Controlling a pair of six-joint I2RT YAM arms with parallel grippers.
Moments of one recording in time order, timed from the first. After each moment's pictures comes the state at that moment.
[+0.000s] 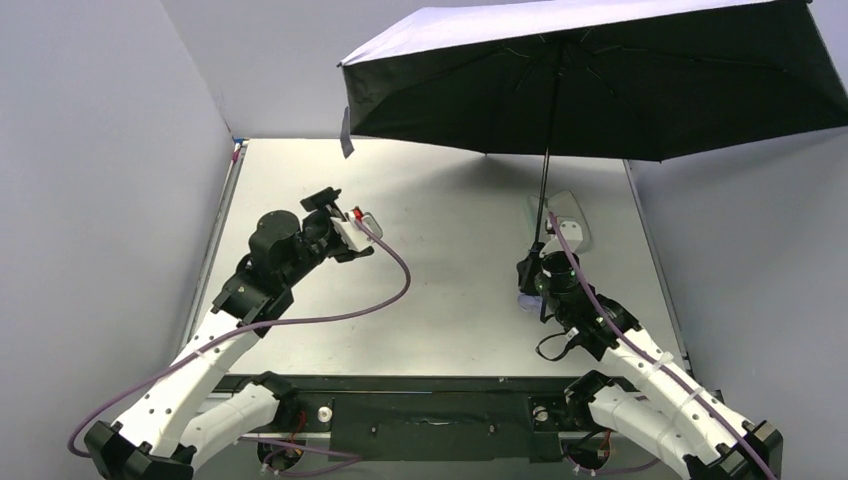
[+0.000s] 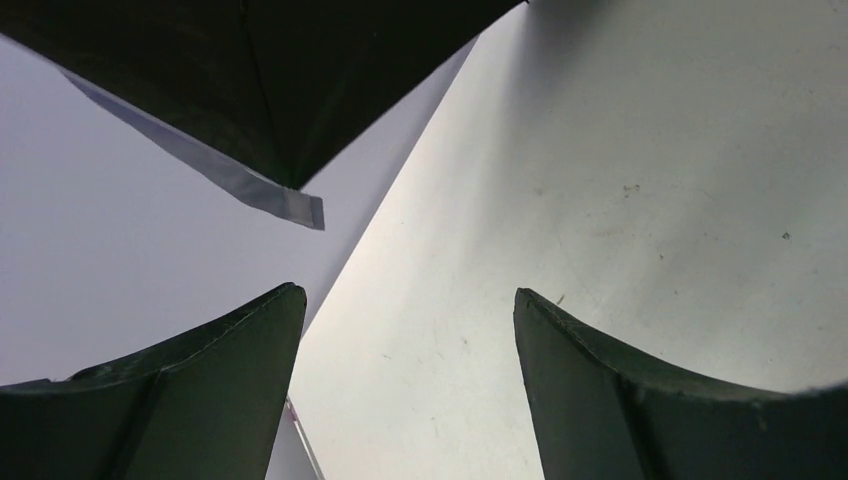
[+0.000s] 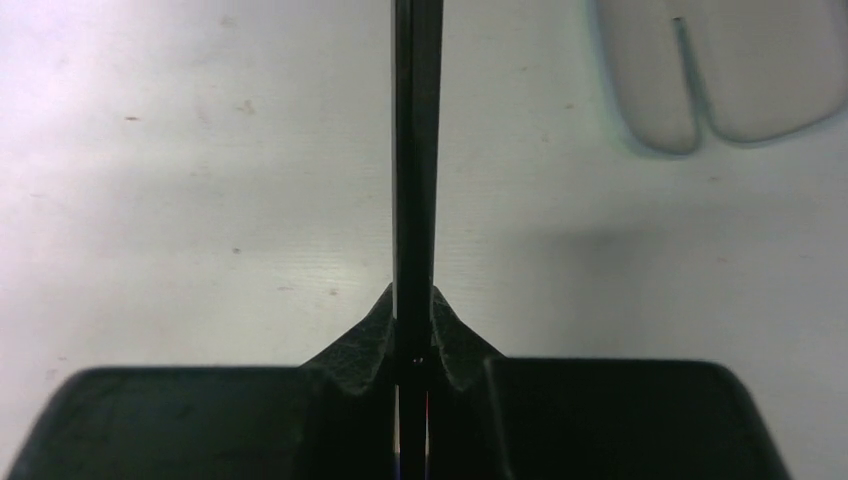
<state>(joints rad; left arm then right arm) -0.52 0.91 0.91 -0.18 0.09 0.76 0.57 0.78 0.64 -0.39 0.35 0.42</state>
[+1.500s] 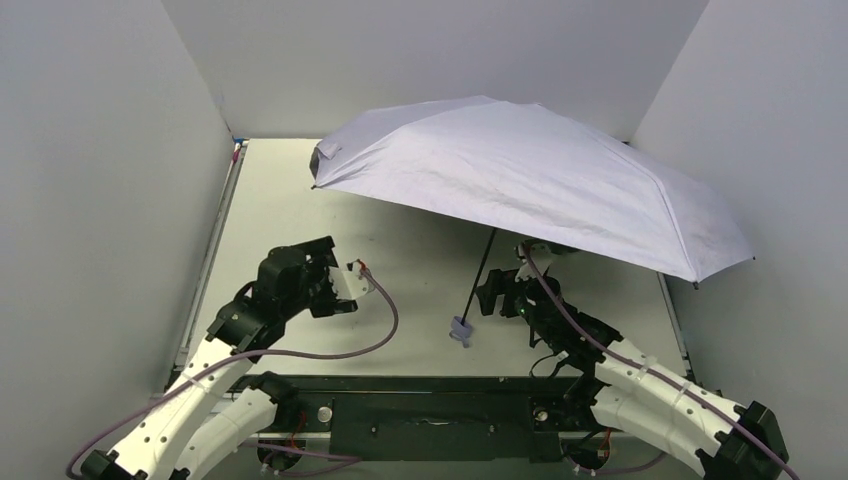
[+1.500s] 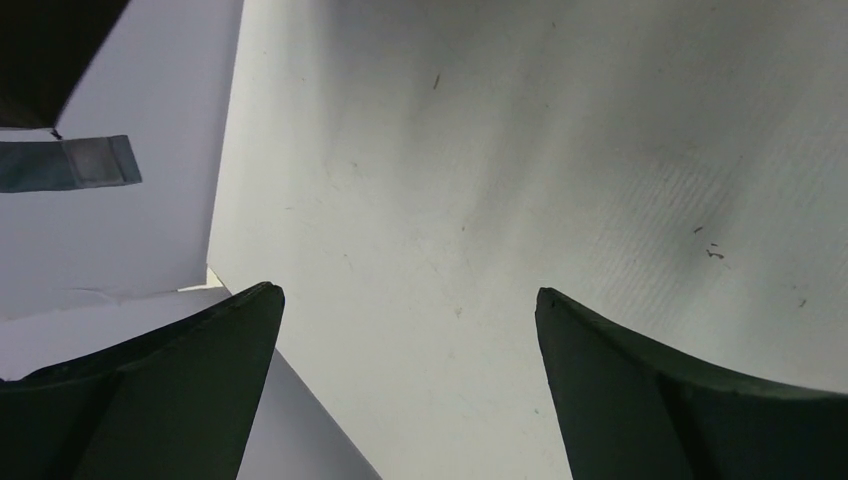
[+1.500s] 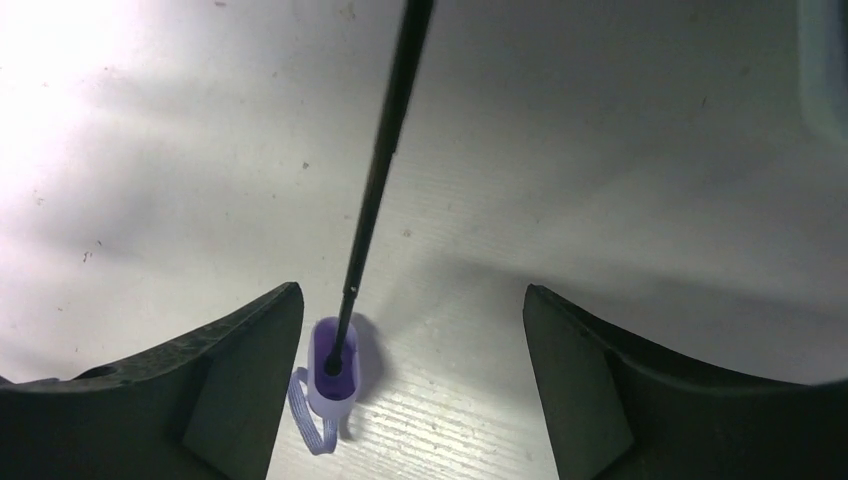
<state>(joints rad) -0.51 0.72 0.73 -0.55 0.02 0.91 0.75 0.77 0.39 -0.09 0.27 0.45</state>
